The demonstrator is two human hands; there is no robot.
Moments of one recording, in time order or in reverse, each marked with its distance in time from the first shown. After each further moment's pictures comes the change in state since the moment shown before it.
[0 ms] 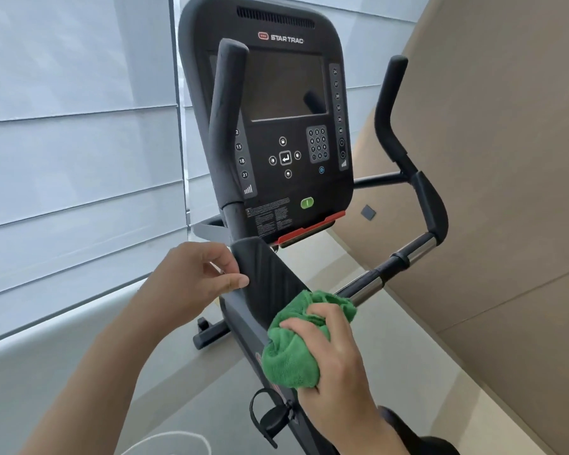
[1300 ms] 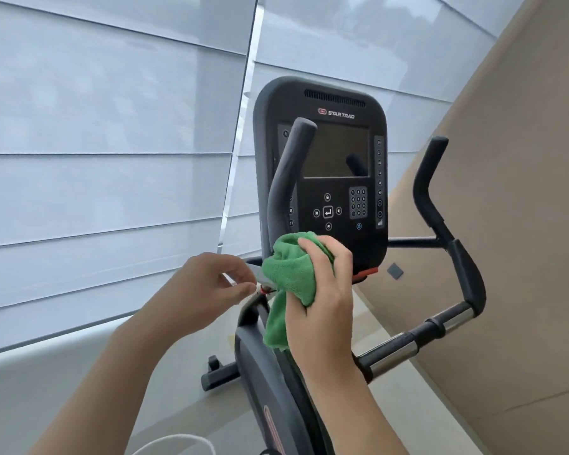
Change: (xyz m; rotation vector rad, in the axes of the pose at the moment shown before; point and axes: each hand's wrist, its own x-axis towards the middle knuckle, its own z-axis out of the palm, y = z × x) left_hand -0.003 -0.013 -0.051 -0.028 0.099 0.102; right_hand 0.131 -0.071 0.024 0.182 0.309 -0.067
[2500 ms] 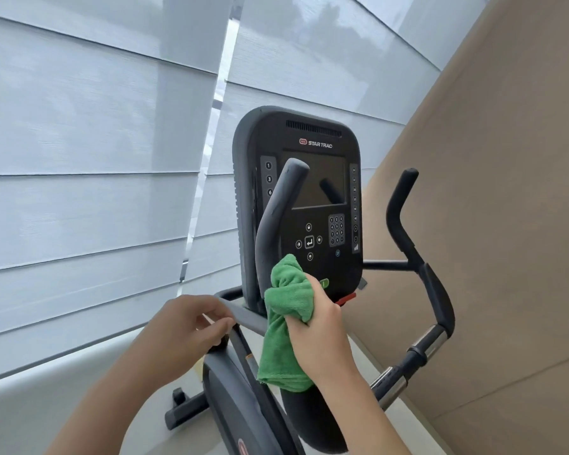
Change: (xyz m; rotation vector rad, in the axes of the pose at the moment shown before) left_hand 0.037 -0.033 -0.018 -0.062 -0.058 -0.018; right_hand 0.047 0.022 0.013 0.008 -0.269 0.430
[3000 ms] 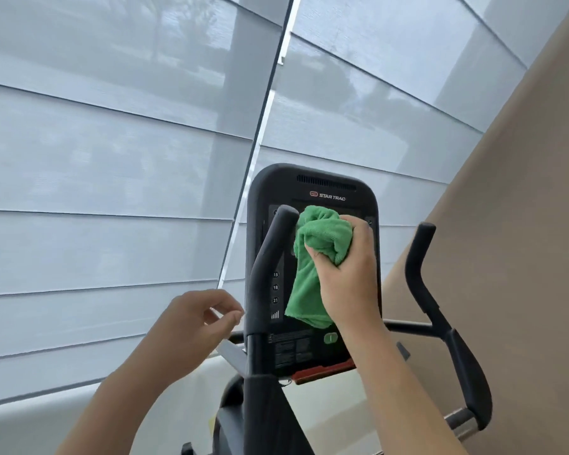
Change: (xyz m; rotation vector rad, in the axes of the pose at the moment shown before) left_hand 0.009 0.065 0.022 -0.049 0.323 0.054; right_hand 0.107 -0.039 -0.077 0.167 0.239 -0.485
